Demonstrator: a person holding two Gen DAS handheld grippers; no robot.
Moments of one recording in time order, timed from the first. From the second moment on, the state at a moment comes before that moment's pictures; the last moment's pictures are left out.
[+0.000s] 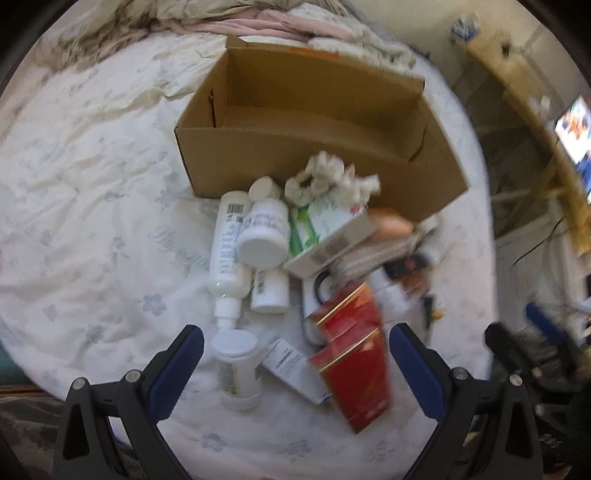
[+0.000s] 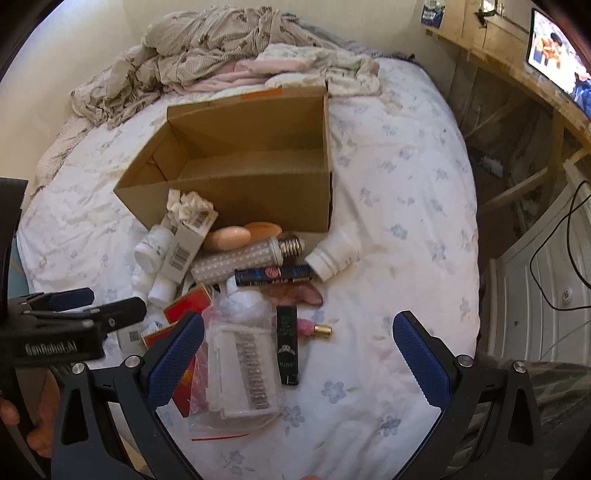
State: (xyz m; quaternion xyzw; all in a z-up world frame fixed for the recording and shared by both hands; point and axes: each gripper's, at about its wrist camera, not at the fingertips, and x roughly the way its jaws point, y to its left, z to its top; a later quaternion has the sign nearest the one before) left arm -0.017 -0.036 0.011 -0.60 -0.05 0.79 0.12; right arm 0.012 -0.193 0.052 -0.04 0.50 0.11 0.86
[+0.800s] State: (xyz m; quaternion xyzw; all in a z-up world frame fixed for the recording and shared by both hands) left arm -0.037 -0.115 0.022 -0.53 -0.13 0.83 0.10; right arm 0.033 -0.205 0.004 0.18 0.64 0.16 0.73
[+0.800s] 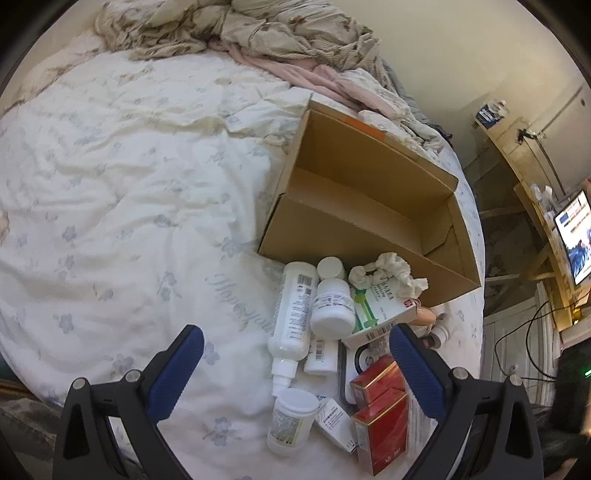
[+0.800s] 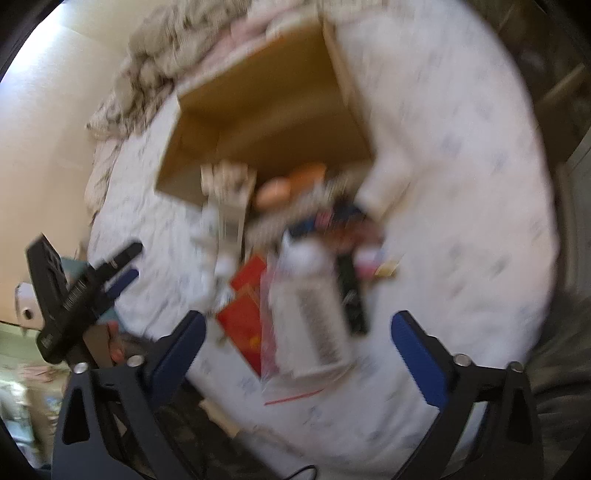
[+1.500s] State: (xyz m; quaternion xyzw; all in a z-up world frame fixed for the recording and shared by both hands) left arm -0.033 -0.122 -0.003 -0.58 -0.15 0.80 0.11; right arm 0.031 -0.184 -0.041 0.18 0.62 0.08 0.76
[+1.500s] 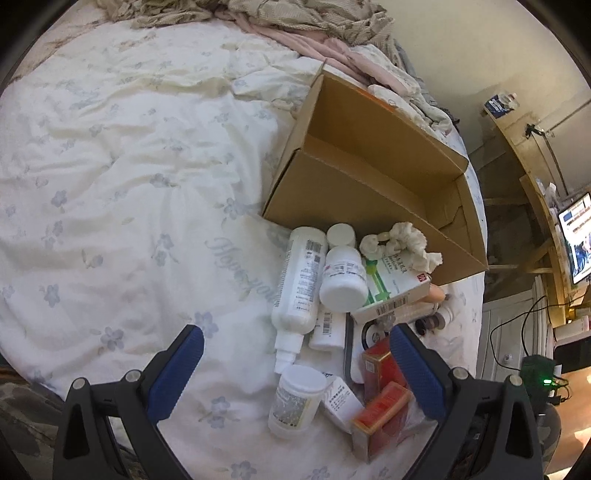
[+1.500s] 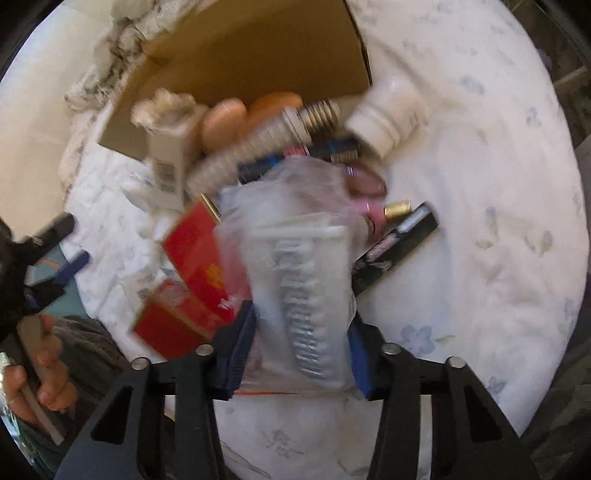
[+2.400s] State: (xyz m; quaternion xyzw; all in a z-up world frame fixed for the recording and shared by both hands) left arm -0.012 -0.098 -0.010 -0.61 -0.09 0.77 0.15; right arm 0.060 -0.219 0.054 0.32 0.47 0.10 0.82
